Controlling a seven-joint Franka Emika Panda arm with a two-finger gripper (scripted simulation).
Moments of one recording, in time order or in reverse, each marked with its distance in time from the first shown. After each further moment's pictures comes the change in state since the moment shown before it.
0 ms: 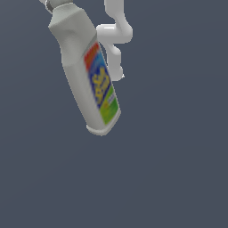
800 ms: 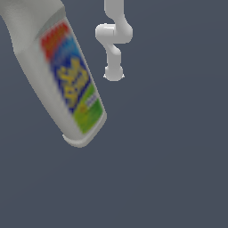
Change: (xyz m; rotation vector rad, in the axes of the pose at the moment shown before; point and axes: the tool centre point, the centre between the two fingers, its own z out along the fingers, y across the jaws) arm 0.063 -0.011 0.016 0.000 0.000 0.001
